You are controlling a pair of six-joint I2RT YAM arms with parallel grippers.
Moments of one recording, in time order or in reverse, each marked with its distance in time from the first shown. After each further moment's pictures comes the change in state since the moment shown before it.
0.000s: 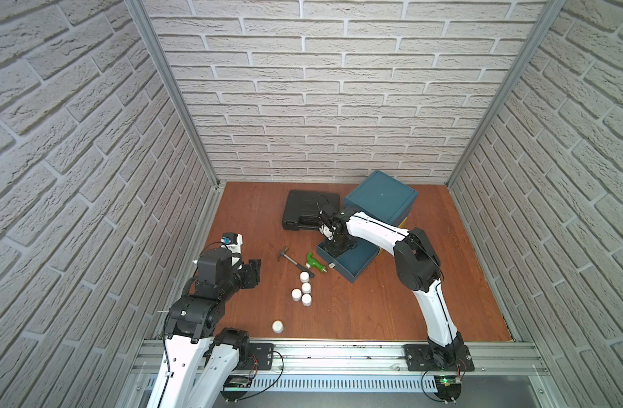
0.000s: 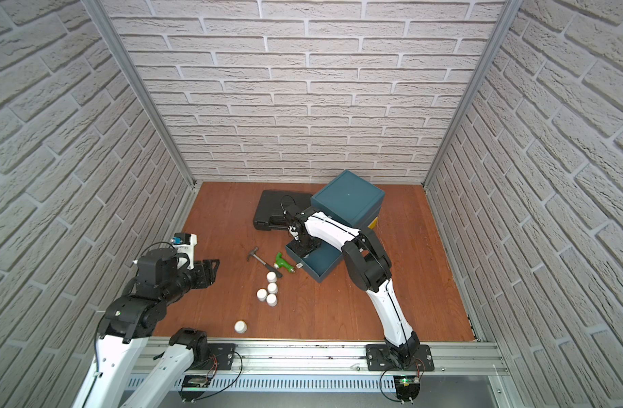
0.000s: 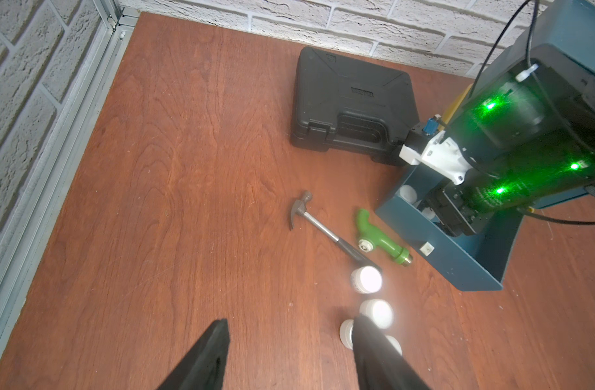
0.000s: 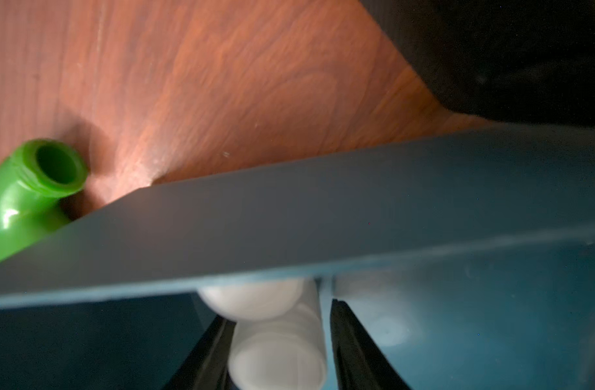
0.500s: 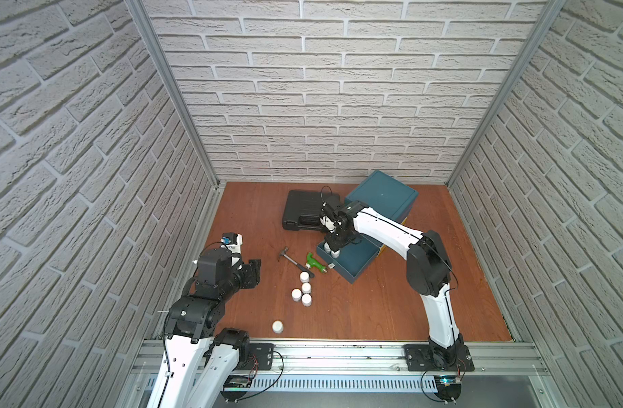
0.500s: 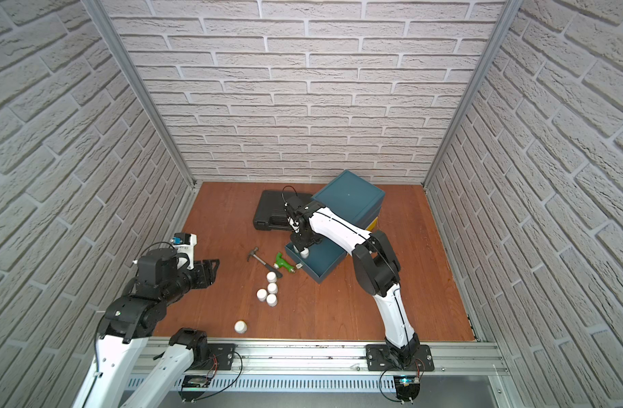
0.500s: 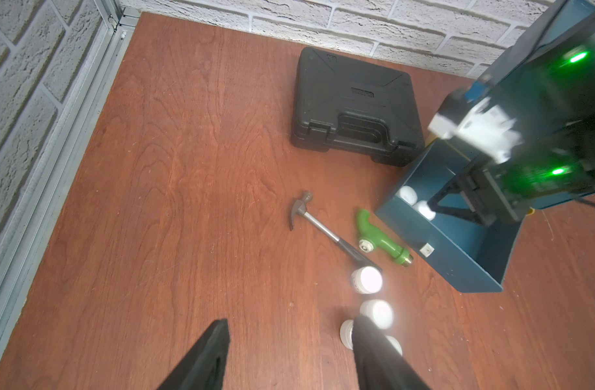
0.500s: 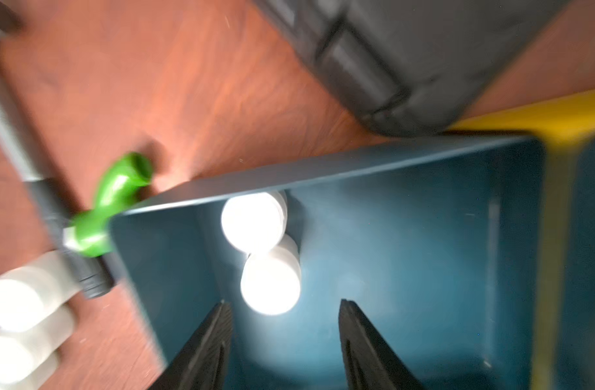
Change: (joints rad) left arm -0.001 0.000 0.000 0.000 -0.002 0.000; right arm 0.002 -0.153 0.007 -0.011 0.024 0.021
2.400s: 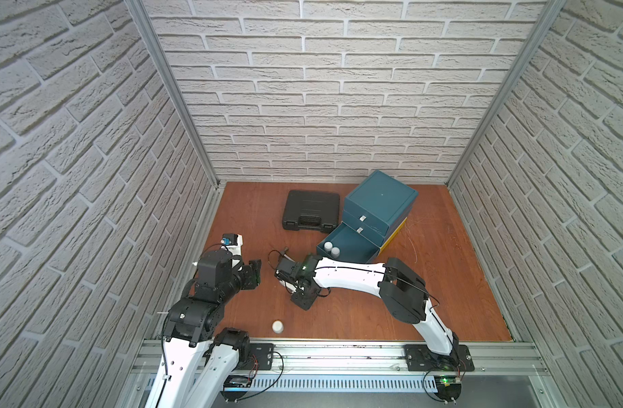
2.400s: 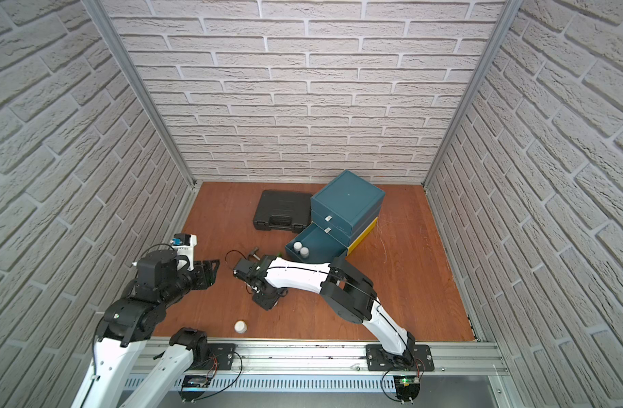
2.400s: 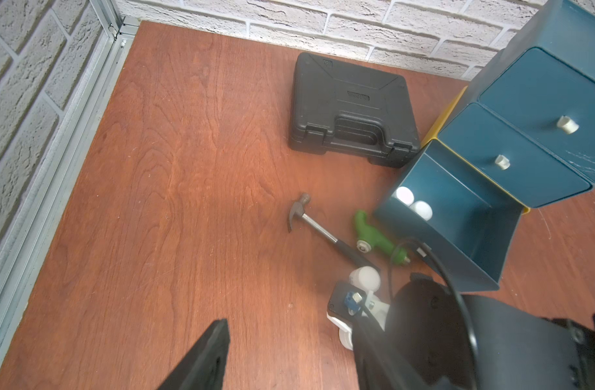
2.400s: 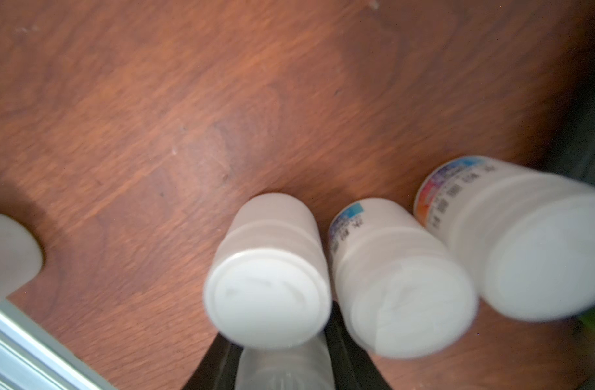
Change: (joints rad) left arm -0.029 -0.017 0.000 0.000 -0.021 -0.008; right arm 0.465 0.117 -0.109 0.060 -0.034 0.068
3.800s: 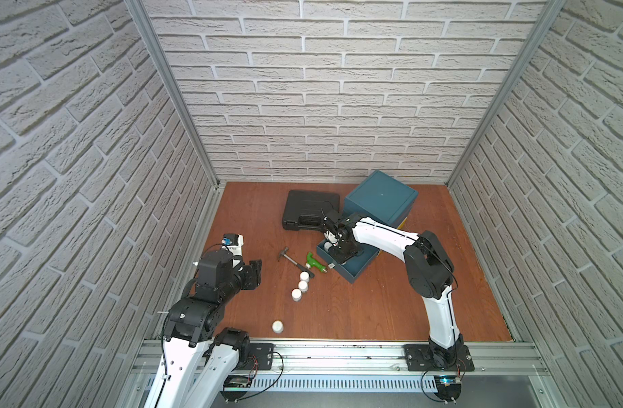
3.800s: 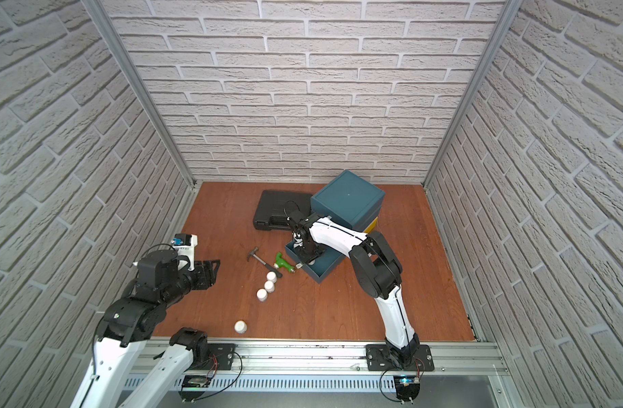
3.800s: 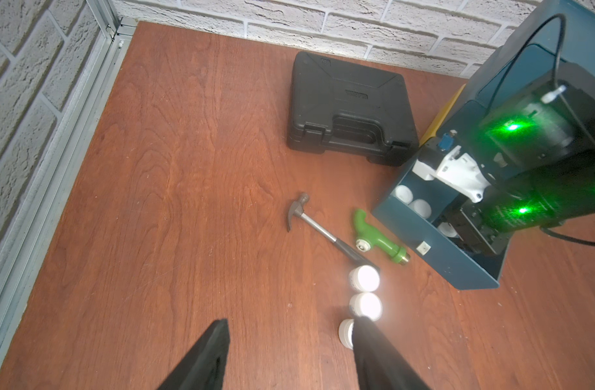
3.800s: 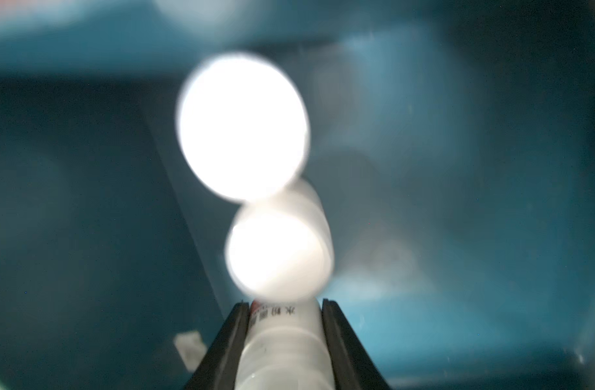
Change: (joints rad) left arm -0.010 0.001 0.000 0.000 -0.006 0.000; right arm -0.453 -0.088 -0.076 0.006 0.013 -0.054
